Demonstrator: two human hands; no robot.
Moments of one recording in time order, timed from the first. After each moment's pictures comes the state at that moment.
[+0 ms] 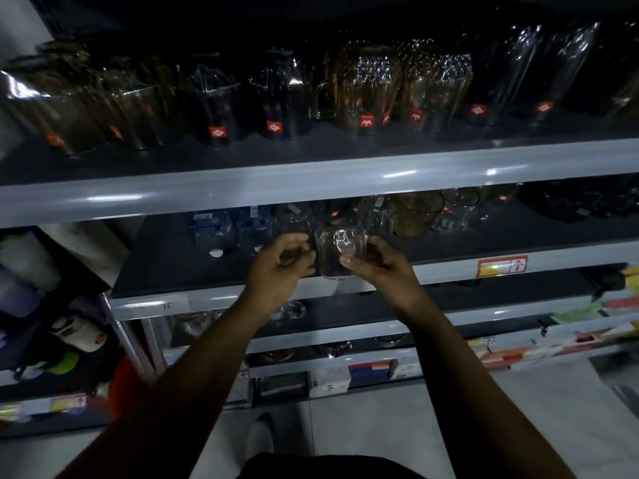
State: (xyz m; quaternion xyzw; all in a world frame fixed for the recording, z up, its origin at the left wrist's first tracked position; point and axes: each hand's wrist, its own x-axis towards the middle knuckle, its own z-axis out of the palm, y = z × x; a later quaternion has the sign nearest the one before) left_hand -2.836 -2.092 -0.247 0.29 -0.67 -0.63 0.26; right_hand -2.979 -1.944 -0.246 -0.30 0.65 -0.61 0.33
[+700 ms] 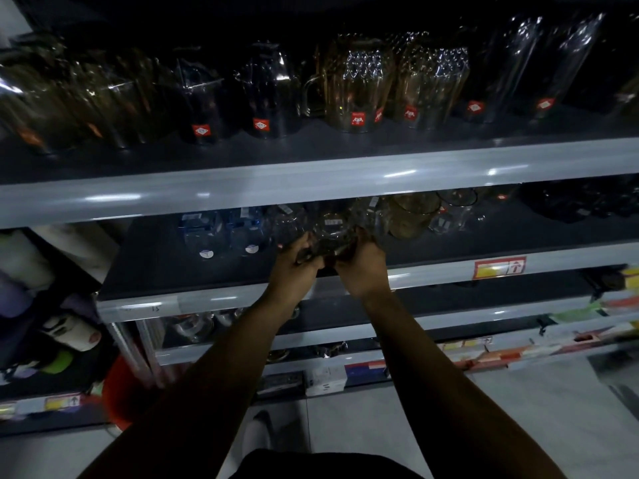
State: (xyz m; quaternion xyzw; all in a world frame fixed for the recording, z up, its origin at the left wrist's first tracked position) left_hand -2.878 -2.069 -0.247 0.35 -0.67 -0.61 0.22; right_hand -2.983 -1.991 -0.262 -0.30 0.83 -0.45 0.14
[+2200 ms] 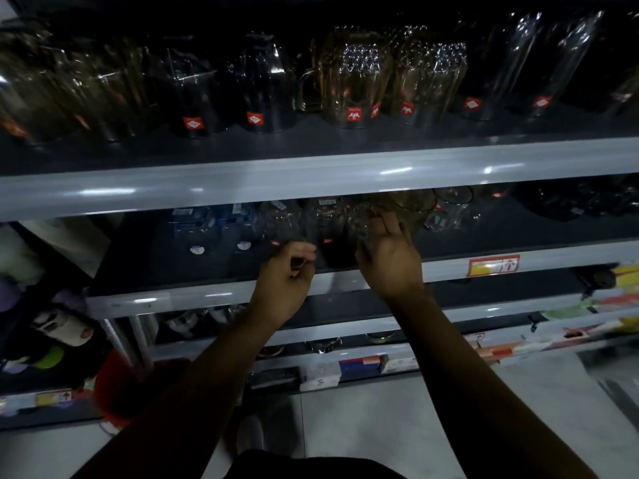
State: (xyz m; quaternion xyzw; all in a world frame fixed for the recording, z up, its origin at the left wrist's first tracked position) left_hand -2.856 -2.073 -0.272 0.28 -0.80 -0.46 0.26; right_hand -3.018 -1.954 -0.263 -0.42 0.87 -0.24 -0.07
